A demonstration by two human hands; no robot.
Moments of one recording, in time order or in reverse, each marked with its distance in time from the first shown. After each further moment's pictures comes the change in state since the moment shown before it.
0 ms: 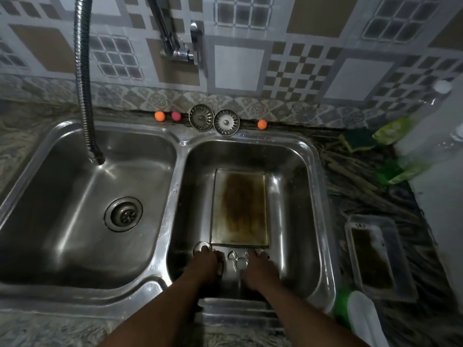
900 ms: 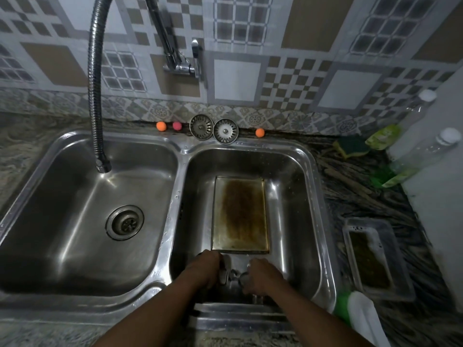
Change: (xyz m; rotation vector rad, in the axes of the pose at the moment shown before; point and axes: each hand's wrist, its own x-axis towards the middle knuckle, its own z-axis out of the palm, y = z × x) left_hand -0.034 0.004 -0.043 -0.156 0.023 0.063; right_hand -0.013 -0.001 -0.024 -0.030 -0.112 -0.105
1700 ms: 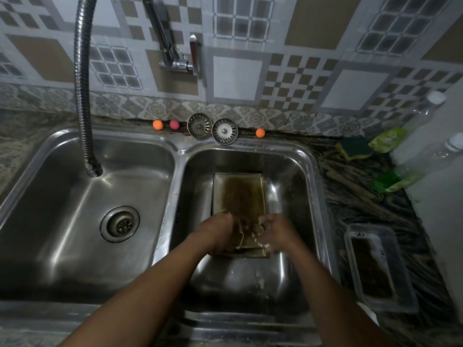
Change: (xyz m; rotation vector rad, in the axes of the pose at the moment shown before) left_hand 0.027 0.042 -0.084 0.139 0.210 0.255; right_hand 0.016 0.010 -0.105 0.639 0.223 0.025
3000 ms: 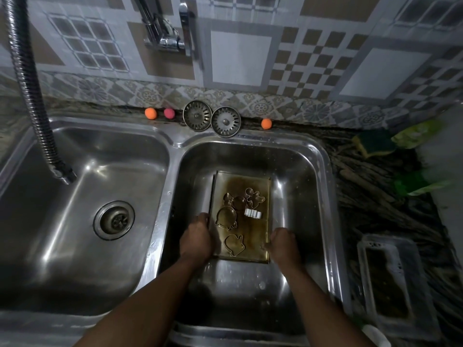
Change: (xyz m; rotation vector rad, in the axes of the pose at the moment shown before) left_hand 0.008 -0.035 0.055 -0.330 0.379 -0.473; right_hand 0.046 0.050 0.034 -0.228 0.224 0.100
